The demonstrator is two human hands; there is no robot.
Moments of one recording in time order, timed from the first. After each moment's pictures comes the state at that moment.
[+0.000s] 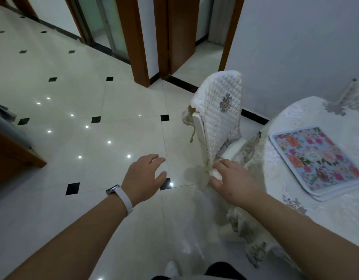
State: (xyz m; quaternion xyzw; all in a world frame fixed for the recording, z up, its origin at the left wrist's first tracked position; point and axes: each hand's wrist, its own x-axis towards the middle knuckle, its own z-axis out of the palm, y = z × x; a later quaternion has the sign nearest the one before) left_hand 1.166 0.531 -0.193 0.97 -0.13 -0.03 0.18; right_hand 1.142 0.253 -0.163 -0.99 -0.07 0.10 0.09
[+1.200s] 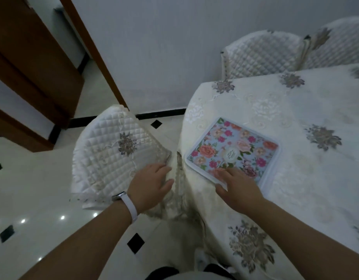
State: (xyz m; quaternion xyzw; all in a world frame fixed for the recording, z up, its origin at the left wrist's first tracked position) left_hand 1.395 0.176 -0.193 0.87 -0.48 -0.11 0.09; right_hand 1.200 -0.032 -0.221 -0.95 0.26 0.06 0.19
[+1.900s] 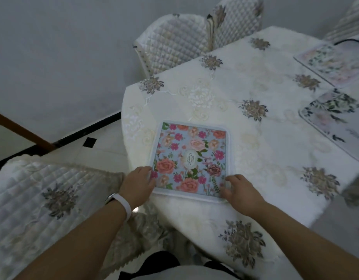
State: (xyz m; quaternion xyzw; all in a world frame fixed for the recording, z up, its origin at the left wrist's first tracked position) left_hand 1.469 0.024 -0.256 0.79 -0.53 -0.30 0.10; right_hand 1.156 -0.066 -0.249 -0.75 0.57 0.08 0.32
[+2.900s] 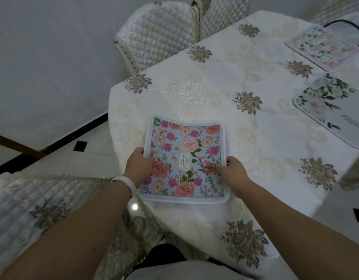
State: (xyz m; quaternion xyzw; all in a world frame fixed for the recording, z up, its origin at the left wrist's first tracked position) left_hand 1.471 -0.062 -0.260 0.81 -0.31 -0.39 0.30; right_hand 1.203 -0.113 -0.253 -0.42 0.70 -0.16 0.55
